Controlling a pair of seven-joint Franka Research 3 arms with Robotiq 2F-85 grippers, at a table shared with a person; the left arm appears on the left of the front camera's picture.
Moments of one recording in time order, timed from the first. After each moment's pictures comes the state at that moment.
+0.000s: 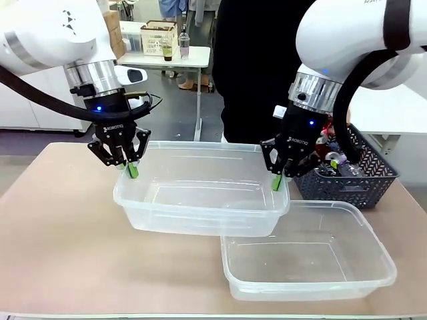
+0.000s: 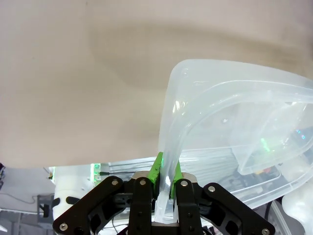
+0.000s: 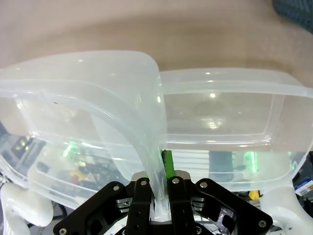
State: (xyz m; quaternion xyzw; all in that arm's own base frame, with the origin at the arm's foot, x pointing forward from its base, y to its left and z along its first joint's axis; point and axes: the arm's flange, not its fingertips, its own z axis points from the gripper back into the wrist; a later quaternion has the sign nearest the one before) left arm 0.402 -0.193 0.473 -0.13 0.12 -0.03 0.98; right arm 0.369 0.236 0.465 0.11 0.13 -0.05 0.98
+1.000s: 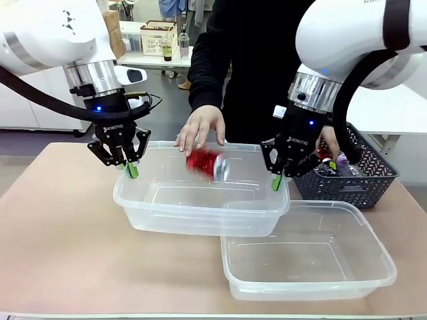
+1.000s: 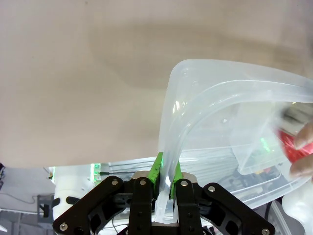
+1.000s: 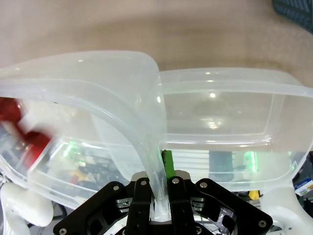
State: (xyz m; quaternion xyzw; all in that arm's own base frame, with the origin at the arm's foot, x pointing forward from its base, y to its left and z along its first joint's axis) left arm 0.402 -0.193 0.473 -0.13 0.12 -0.03 0.98; right arm 0.369 0.236 0.465 0.11 0.13 -0.05 0.98
